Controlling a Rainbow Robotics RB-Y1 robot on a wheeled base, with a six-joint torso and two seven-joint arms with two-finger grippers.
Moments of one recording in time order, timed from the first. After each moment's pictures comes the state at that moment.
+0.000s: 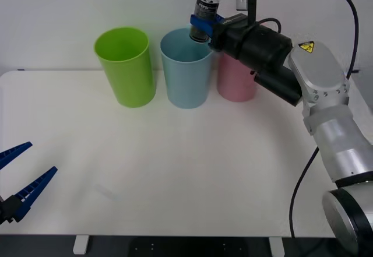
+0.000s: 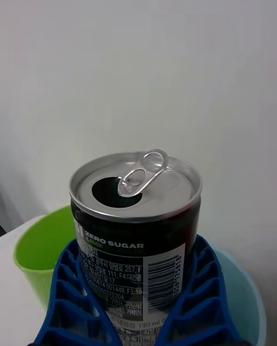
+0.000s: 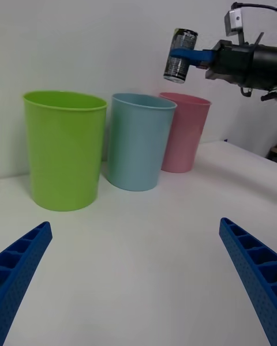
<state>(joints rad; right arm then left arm) -0.80 -0.25 0.04 -1.13 1.47 -0.59 -0.42 0.35 0.40 0.52 -1.66 -0.96 -1.22 0.00</state>
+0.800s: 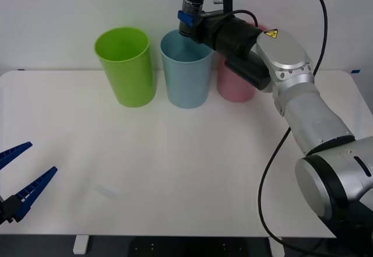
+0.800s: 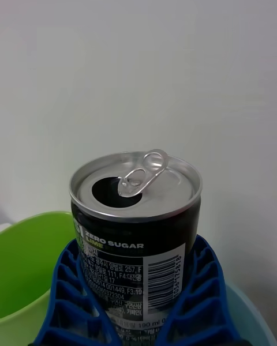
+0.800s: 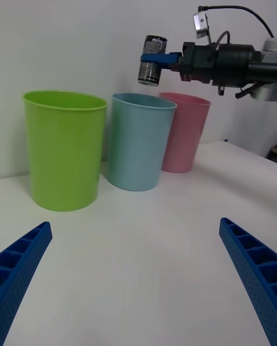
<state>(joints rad) -1.02 -0.16 0.03 -0.78 1.48 -0.44 -0.34 0.35 0.40 0.52 -1.66 -0.96 -1.22 0.00</state>
